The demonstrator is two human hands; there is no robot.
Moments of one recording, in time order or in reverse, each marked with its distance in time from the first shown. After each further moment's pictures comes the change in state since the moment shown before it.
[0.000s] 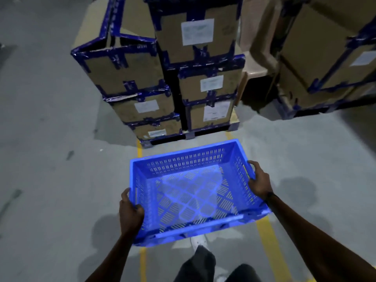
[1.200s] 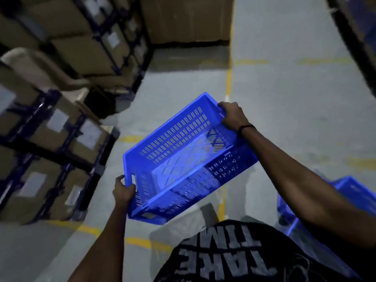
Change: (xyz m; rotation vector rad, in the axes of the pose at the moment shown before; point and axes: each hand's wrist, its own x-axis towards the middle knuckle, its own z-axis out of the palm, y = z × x) left_hand -0.148 0.034 -0.109 0.342 -0.823 0.553; right_hand -0.580 -0.062 -0.042 -0.011 0.680 0.641
